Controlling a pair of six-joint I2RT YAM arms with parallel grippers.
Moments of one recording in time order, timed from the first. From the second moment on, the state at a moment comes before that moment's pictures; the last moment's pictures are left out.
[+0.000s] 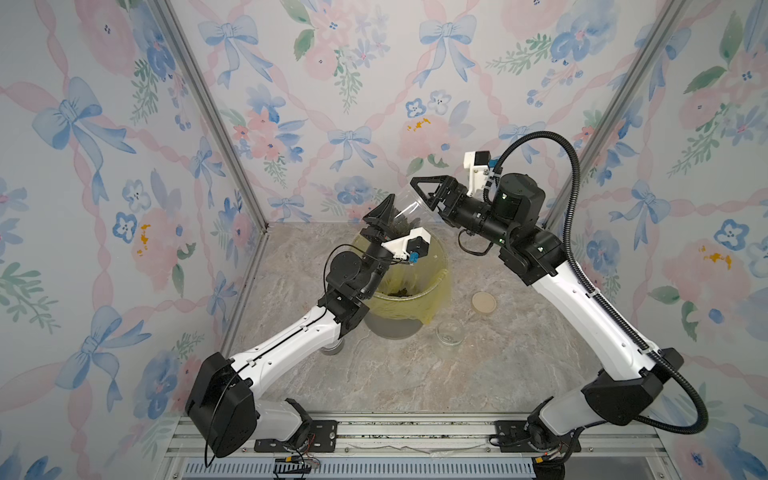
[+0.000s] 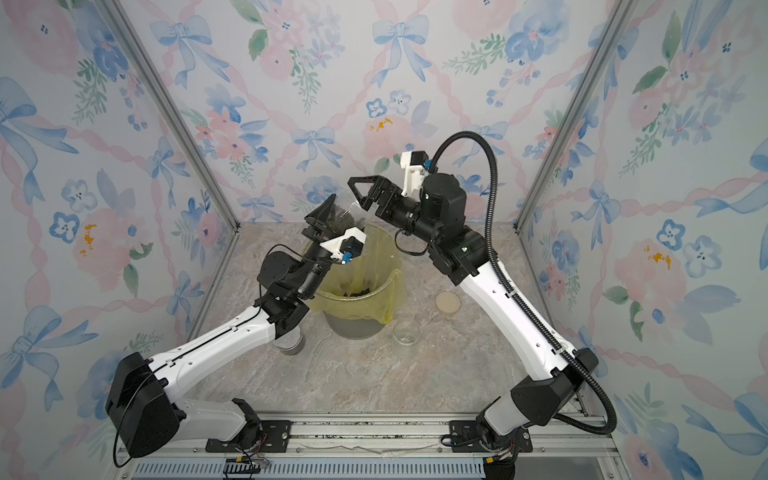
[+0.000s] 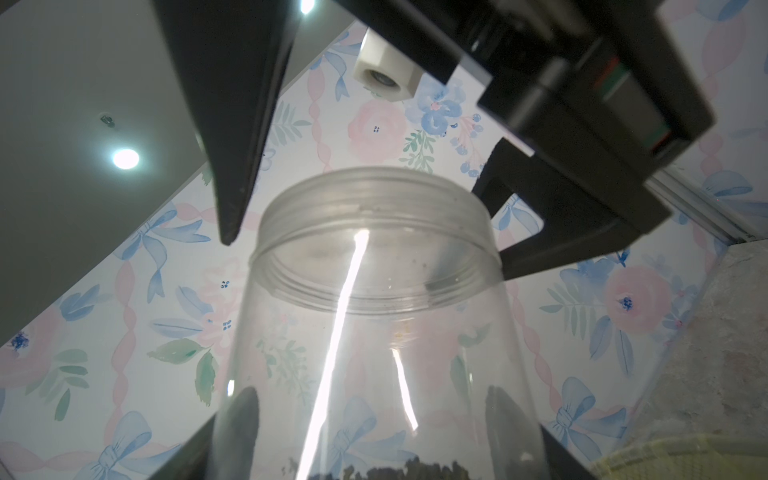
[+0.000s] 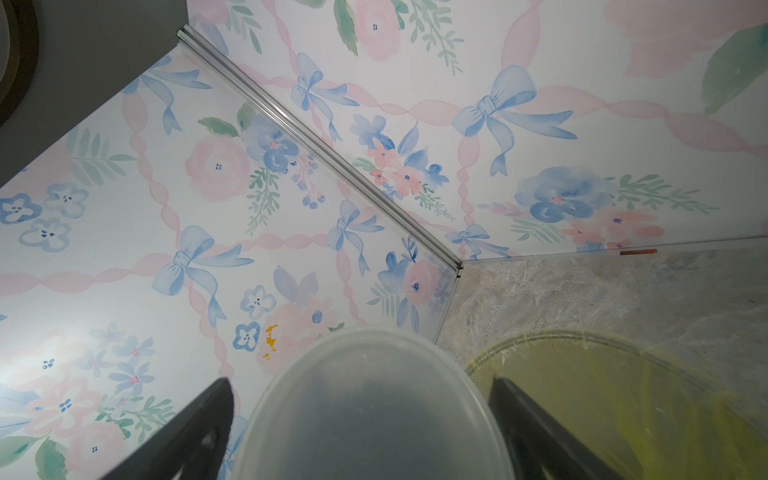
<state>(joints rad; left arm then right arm) -0.71 1.35 1.05 0.74 -0.16 1.02 0.63 1.54 1.81 -0.27 -0.23 0.86</state>
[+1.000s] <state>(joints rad) -0.71 1.35 1.05 0.71 -0.14 0.98 0.62 1.55 1.79 -0.27 -0.27 0.81</state>
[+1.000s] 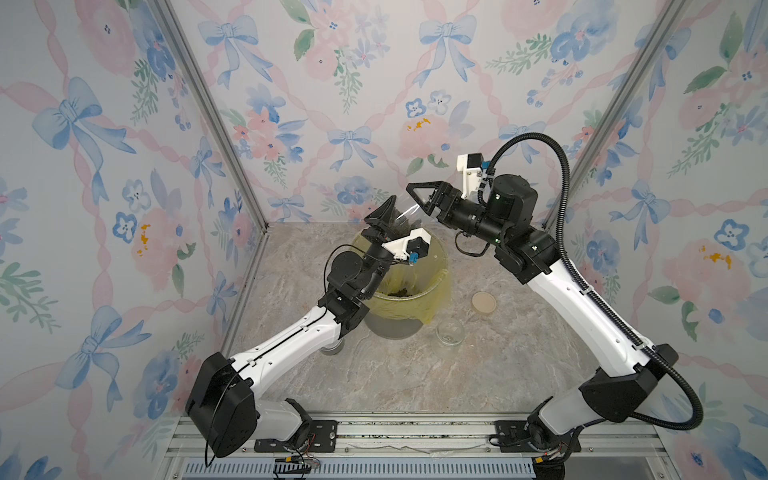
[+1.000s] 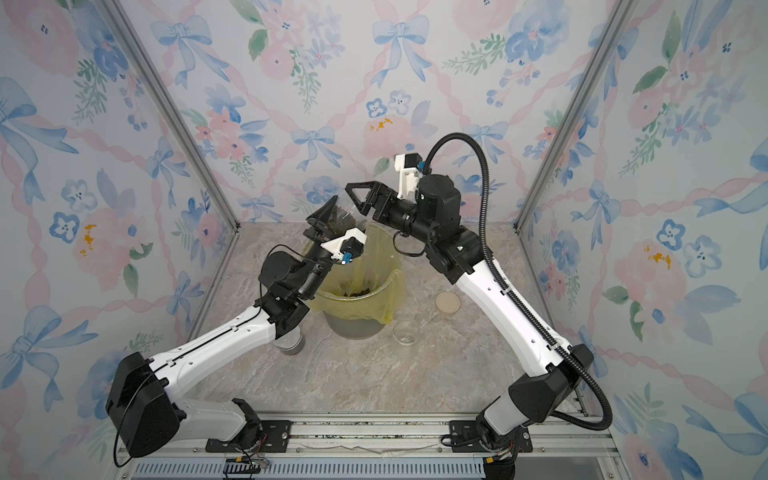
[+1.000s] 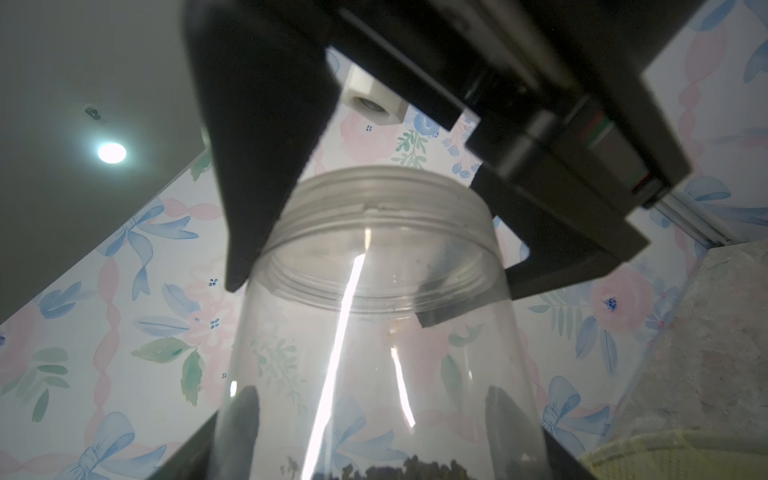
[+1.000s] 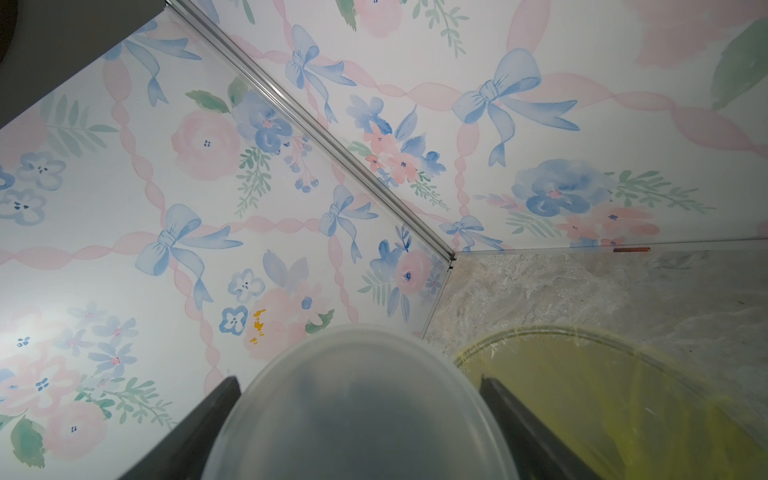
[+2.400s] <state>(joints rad) -0.50 1.36 1.16 0.55 0.52 -0.11 0.50 1.54 1.71 -0.05 -0.62 0.65</state>
